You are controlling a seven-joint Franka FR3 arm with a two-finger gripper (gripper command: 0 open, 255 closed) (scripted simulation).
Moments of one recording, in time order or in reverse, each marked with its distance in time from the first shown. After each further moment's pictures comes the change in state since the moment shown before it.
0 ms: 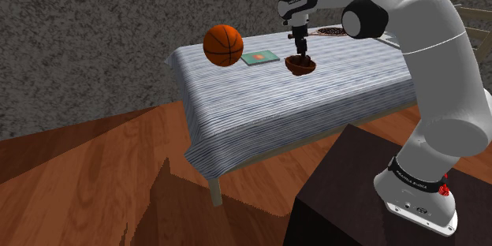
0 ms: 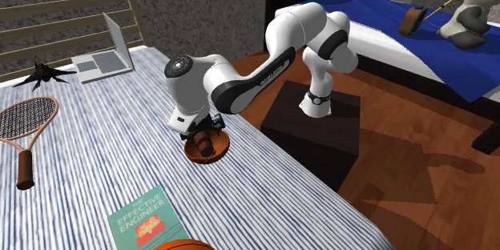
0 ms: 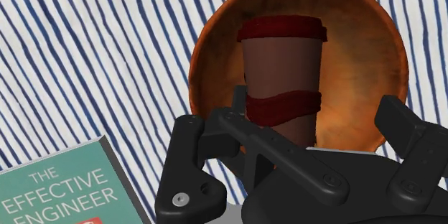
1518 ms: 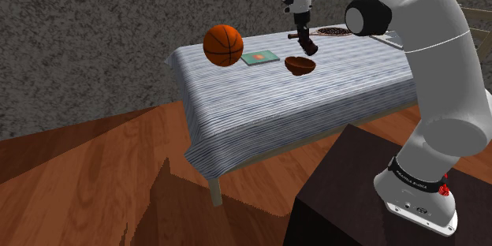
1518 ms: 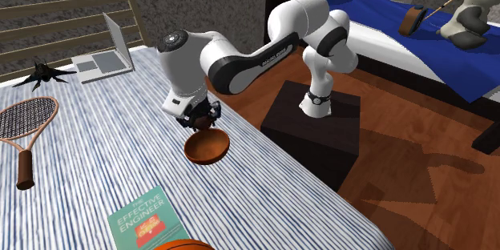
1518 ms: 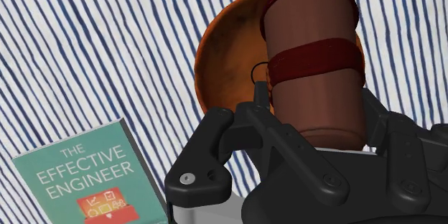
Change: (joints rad) arm -0.015 -0.026 -0.011 0.118 -0.013 -0.138 -0.005
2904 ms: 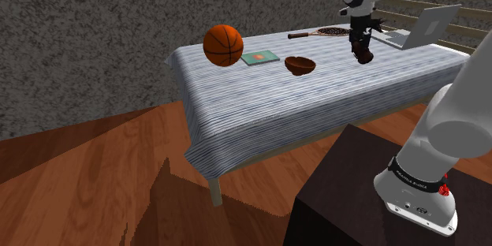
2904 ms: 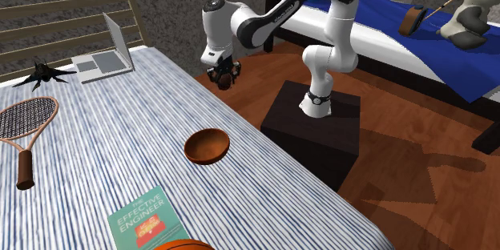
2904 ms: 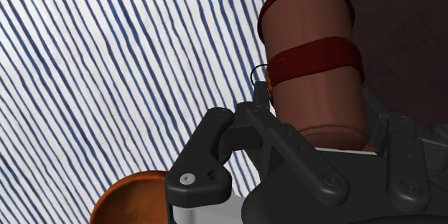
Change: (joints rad) arm 0.078 -0.701 -0.161 -0.859 -0.406 0.281 -0.053
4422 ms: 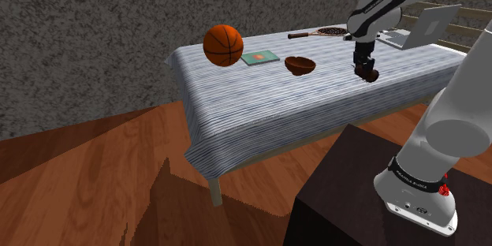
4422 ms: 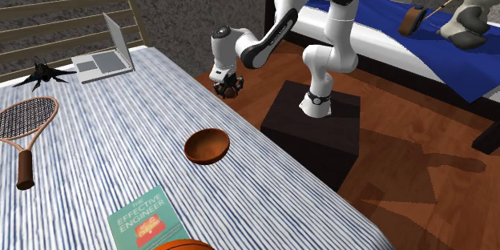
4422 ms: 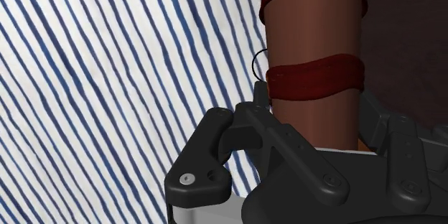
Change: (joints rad) arm -0.047 0.047 -0.058 -0.234 -0.009 0.285 -0.044
